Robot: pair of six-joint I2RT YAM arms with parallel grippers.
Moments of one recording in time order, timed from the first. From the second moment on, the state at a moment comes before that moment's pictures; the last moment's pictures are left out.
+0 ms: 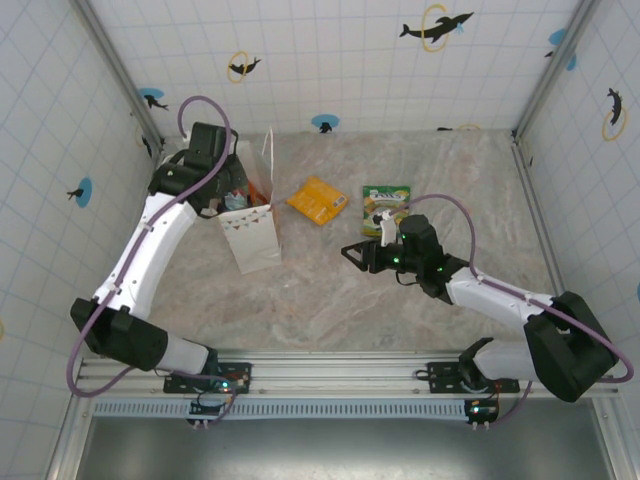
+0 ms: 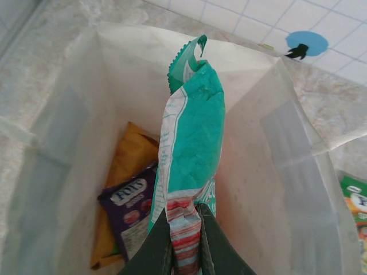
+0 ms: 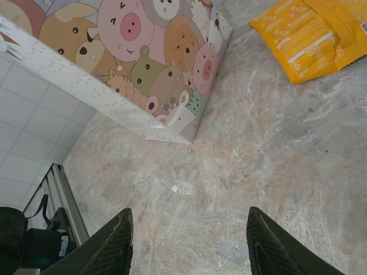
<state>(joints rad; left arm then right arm) -0.33 1.43 1.53 -0.92 -0.22 -0.55 0.65 1.26 0.57 0.23 -0.45 0.53</state>
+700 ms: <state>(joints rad) -0.29 1.41 1.40 -0.85 -0.15 -0.55 0.66 1.29 0.57 0.21 -0.44 0.53</state>
